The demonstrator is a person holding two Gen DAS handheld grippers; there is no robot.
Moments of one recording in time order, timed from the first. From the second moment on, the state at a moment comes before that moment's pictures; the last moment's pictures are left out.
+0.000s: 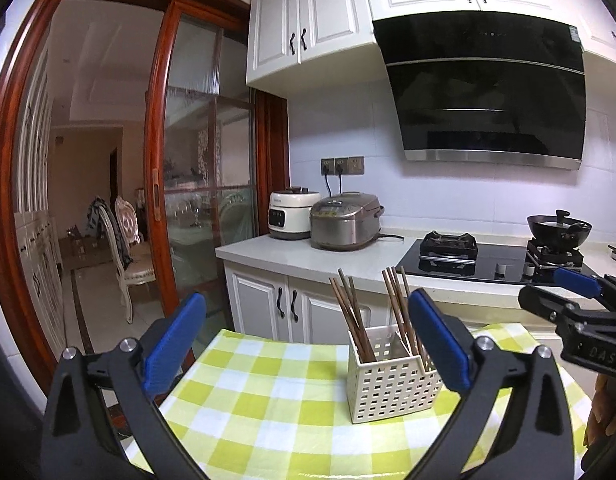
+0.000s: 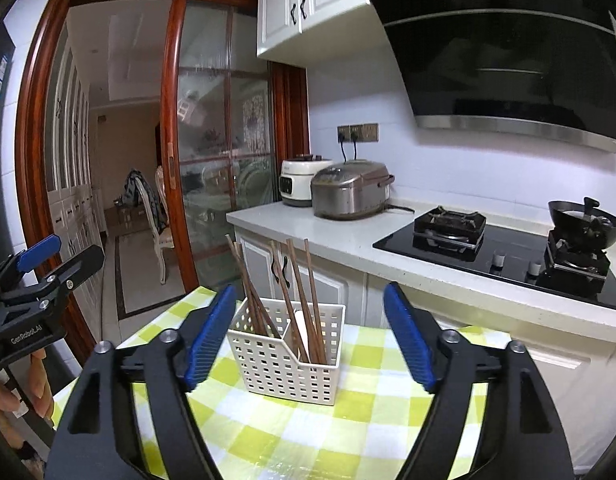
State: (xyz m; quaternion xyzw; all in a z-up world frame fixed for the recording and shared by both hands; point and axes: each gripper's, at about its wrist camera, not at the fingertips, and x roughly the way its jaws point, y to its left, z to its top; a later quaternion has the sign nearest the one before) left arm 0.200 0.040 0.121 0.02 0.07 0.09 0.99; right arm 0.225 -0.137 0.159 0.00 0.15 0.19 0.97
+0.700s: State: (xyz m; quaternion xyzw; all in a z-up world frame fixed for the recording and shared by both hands) left arm 0.142 0.018 0.088 0.03 0.08 0.07 0.99; right arm 0.156 -0.156 0.129 0.01 0.17 0.19 0.97
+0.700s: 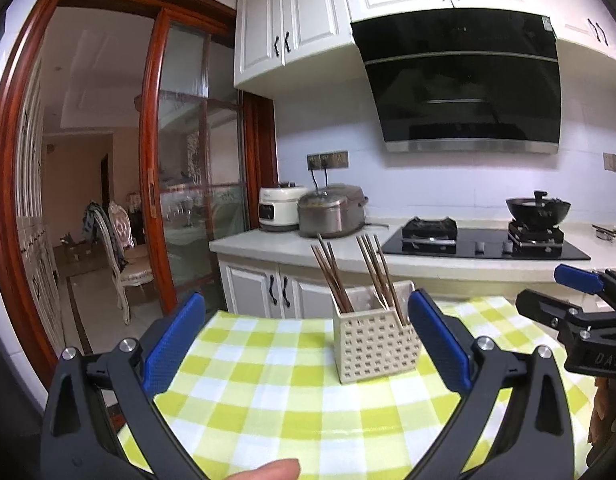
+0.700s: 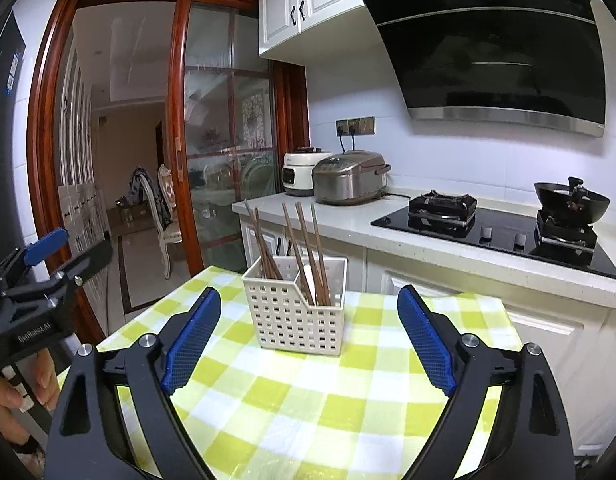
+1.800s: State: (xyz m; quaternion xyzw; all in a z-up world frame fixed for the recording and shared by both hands) left arm 0.137 0.015 0.055 0.03 0.12 0.02 0.99; right arm 0.143 -0.155 0.111 -0.02 0.18 0.21 0.96
